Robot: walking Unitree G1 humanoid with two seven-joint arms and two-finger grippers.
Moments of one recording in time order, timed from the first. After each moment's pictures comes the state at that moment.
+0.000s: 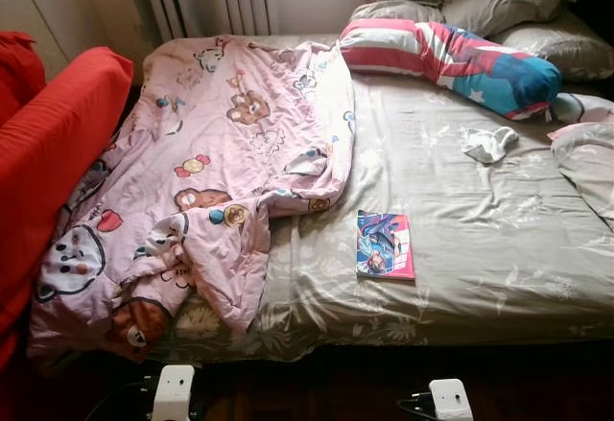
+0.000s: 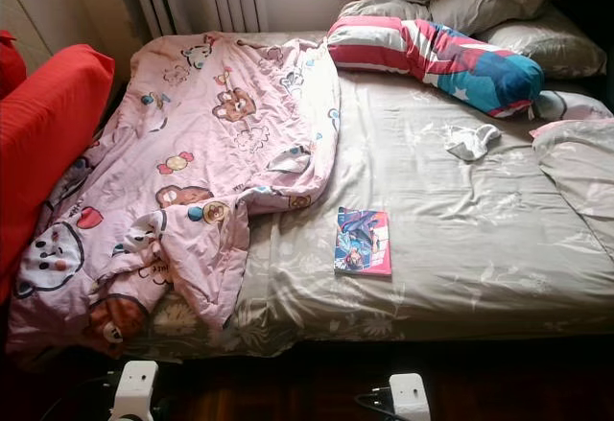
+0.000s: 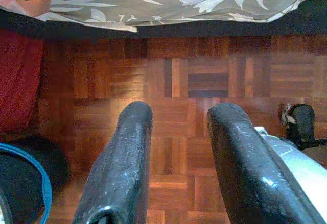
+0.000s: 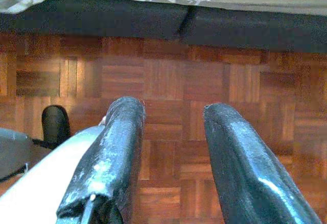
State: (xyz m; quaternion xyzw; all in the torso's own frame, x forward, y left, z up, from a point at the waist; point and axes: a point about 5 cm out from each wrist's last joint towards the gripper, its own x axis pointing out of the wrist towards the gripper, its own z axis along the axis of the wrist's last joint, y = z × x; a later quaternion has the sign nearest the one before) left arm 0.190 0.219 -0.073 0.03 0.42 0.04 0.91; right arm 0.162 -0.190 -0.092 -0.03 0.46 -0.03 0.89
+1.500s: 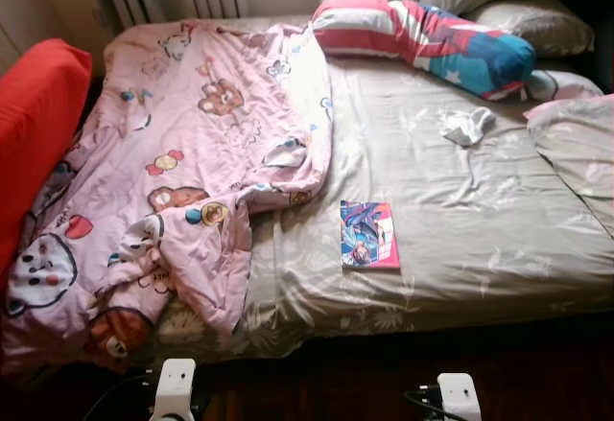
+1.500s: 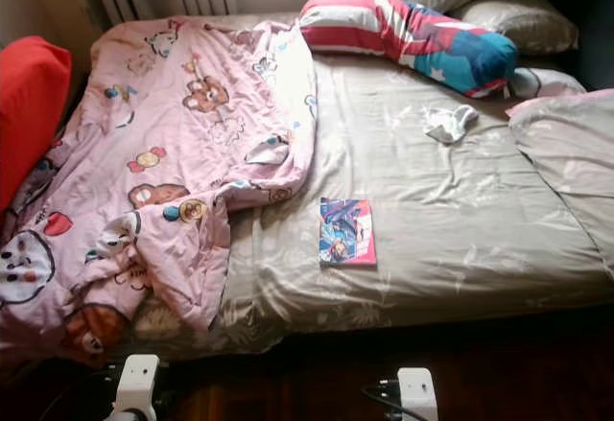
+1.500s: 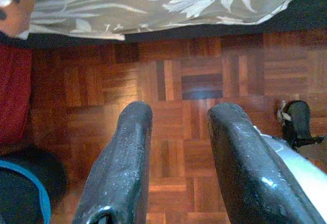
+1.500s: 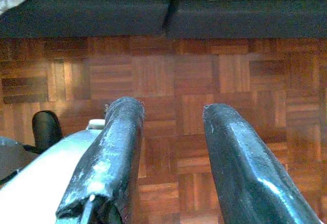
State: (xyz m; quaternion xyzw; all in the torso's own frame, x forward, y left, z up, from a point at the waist) left arm 0.195 0.219 -0.071 0.03 0.42 0.04 0.91; right arm 0.168 -0.192 -0.088 -0.03 0.44 -0.03 0.89
